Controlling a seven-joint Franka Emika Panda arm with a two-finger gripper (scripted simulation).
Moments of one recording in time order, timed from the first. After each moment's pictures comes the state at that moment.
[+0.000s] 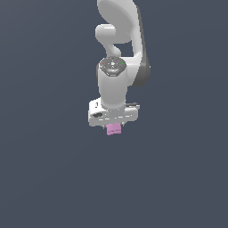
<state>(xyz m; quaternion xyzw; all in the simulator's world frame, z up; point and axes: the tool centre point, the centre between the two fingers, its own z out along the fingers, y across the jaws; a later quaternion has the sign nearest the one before) 0.018 -0.003 0.166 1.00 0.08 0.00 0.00</state>
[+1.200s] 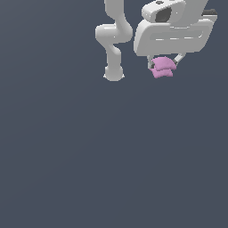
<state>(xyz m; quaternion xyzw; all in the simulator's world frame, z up) -0.052 0.156 0.415 1.00 0.08 0.00 0.00</state>
